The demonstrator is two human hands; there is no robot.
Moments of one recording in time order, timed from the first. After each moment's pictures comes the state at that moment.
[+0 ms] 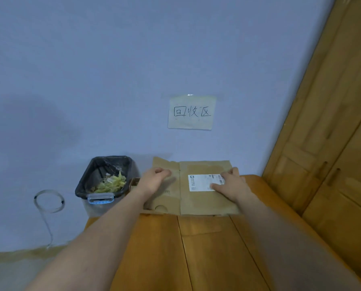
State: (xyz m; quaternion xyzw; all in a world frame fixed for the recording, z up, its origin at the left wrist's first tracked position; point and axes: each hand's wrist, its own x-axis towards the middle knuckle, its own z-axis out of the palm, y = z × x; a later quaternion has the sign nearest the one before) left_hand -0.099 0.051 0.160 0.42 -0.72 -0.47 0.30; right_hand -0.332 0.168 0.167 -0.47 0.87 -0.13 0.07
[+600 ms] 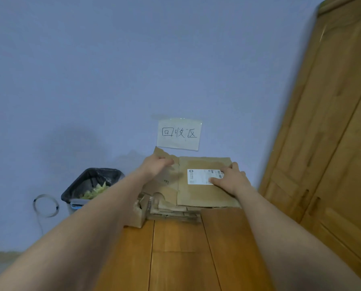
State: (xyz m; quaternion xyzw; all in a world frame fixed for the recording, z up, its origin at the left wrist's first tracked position) left_hand -0.211 0.146 0.272 0.45 -0.72 -0.41 0.33; right_hand -0.442 0.247 0.264 -0.53 0.83 -0.17 0.02
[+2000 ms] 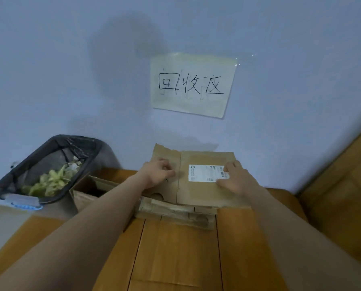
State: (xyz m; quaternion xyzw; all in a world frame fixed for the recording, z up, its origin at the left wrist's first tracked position) left_hand -0.373 -0.152 0.070 0.52 -0.79 -0.30 0.10; right_hand -0.625 -0.066 0.088 -0.60 0.78 -0.06 0.14
